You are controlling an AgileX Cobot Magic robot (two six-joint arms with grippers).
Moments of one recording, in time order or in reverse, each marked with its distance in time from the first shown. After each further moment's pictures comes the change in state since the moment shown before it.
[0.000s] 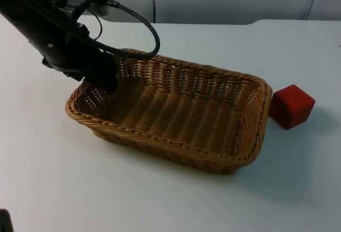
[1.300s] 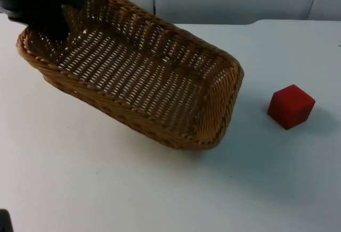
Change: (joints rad) right arm 0.000 0.000 0.000 0.000 0.000 0.000; left arm 0.083 -0.248 -0.009 0.139 0.182 -0.351
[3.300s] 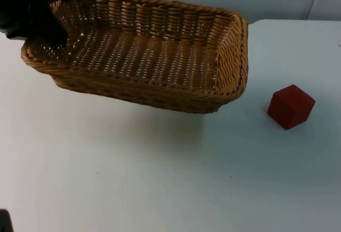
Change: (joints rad) right arm 0.000 -0.001 -0.002 -0.554 -0.038 0.286; left arm 0.116 0.000 0.126 -0.475 -0.049 0.248
